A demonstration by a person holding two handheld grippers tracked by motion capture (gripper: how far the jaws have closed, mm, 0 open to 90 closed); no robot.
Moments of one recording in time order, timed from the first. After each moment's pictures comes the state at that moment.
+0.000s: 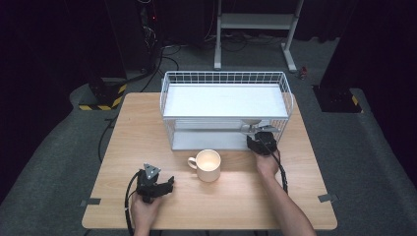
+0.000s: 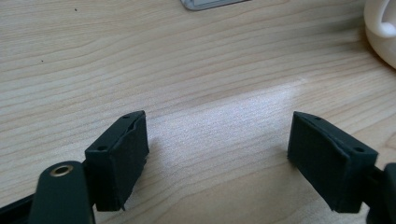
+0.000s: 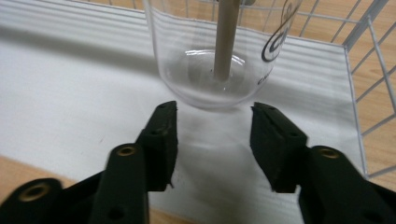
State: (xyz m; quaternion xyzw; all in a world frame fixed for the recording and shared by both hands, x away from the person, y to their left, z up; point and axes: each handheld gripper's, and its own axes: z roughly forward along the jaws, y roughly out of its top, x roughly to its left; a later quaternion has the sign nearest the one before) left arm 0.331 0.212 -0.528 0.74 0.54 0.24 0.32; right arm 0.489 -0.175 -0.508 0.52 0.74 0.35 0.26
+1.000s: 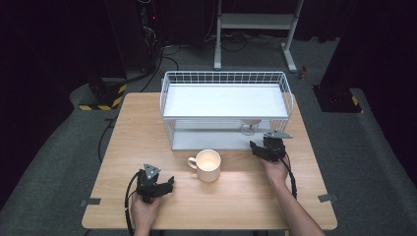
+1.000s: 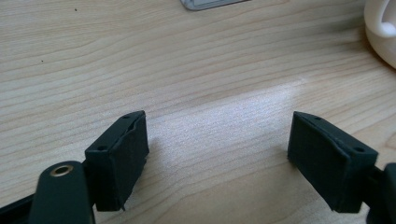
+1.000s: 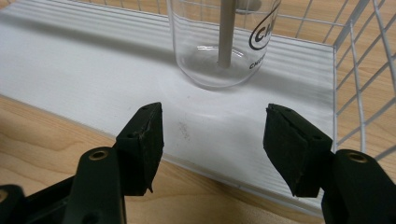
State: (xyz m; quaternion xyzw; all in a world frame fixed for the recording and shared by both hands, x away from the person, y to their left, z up) left arm 0.331 0.212 -0.528 0.74 0.54 0.24 0.32; right arm 0.460 -0.198 -0.494 0.49 0.74 0.39 0.24
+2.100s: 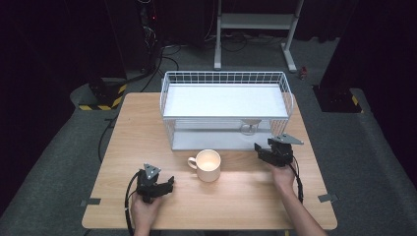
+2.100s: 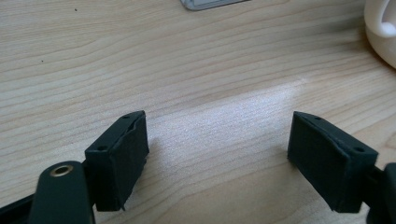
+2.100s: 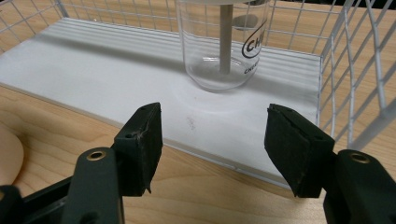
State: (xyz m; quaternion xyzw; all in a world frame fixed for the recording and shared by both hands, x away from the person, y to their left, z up) left arm 0.331 0.212 -0.529 0.73 0.55 0.24 0.32; right arm 0.436 -0.215 -0.482 0.48 0.73 0.42 0.23
